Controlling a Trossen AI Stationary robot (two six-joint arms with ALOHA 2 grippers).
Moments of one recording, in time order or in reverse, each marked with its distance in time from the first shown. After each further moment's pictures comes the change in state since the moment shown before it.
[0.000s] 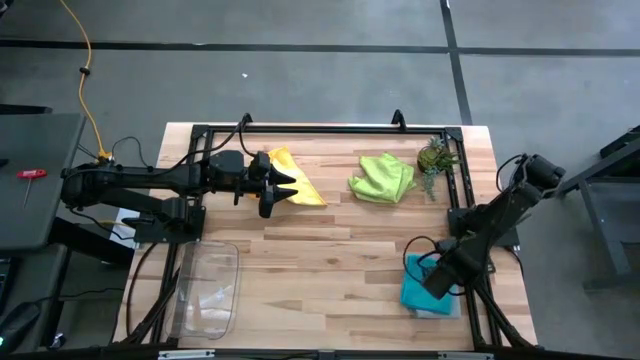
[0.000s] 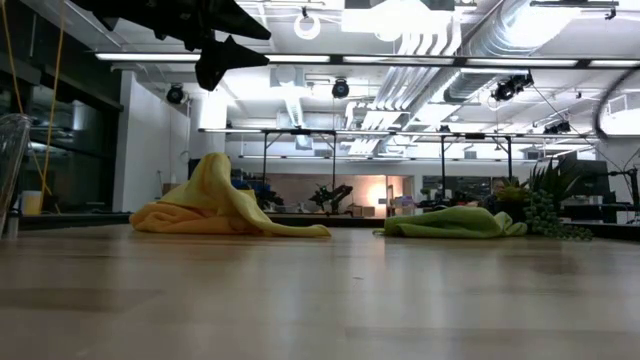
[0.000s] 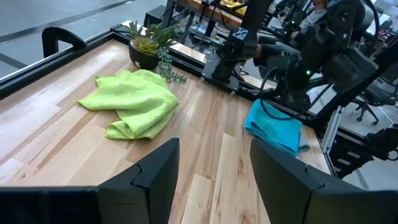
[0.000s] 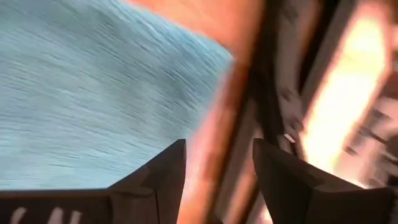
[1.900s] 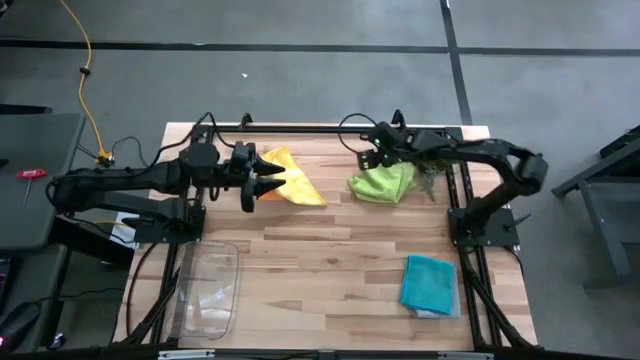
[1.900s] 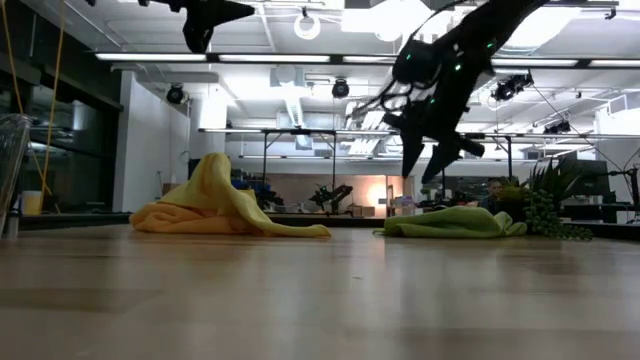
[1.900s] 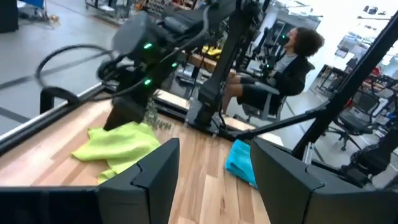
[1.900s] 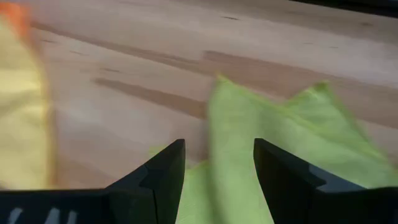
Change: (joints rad) left arm 0.001 -0.161 0.031 -0.002 -0.004 0.012; right arm -1.318 0.177 0.155 0.650 0.427 -1.457
